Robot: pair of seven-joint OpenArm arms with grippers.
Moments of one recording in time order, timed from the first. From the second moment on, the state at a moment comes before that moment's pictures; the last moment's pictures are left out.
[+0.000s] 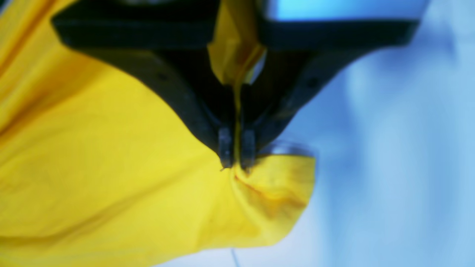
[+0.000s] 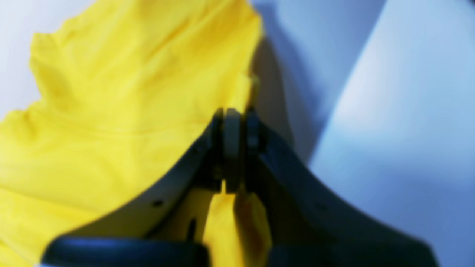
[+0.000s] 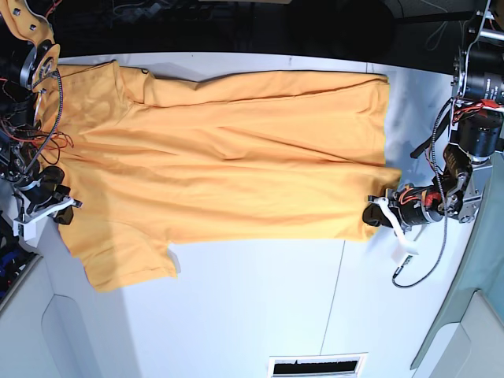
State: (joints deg) left arm -27.8 -25.5 11.5 35.7 -29.0 -37.5 29.4; right arm 25.6 19.7 22.4 29.5 6.3 34.1 -13.5
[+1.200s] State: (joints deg) left arm -12.2 -34.8 11.8 60.2 -49.2 -38.1 44.3; right arm 3.9 23.8 30.2 58.8 24.4 30.3 -25.5
